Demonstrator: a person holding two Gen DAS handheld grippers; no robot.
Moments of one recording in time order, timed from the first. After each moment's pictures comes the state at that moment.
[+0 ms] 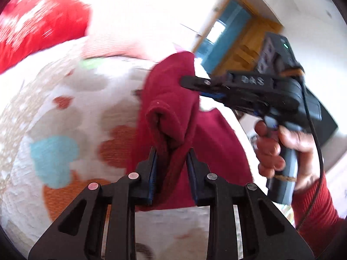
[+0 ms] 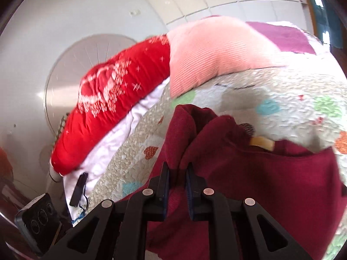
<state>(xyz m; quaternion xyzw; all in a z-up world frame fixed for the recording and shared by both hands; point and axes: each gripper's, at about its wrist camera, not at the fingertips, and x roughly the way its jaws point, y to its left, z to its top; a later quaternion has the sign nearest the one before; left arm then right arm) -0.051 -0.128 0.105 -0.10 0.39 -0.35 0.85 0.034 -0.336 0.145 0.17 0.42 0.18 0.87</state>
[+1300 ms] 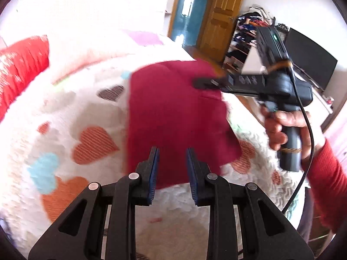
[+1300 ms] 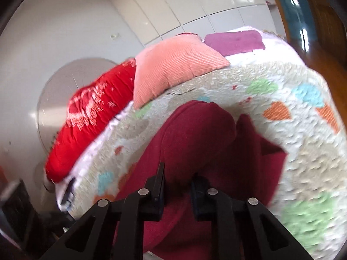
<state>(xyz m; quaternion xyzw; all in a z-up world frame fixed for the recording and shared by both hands) -0.105 -0.186 0.129 0.07 0.38 -0.37 0.85 -0.054 -0.447 0.132 0.17 0.39 0.11 0.90</state>
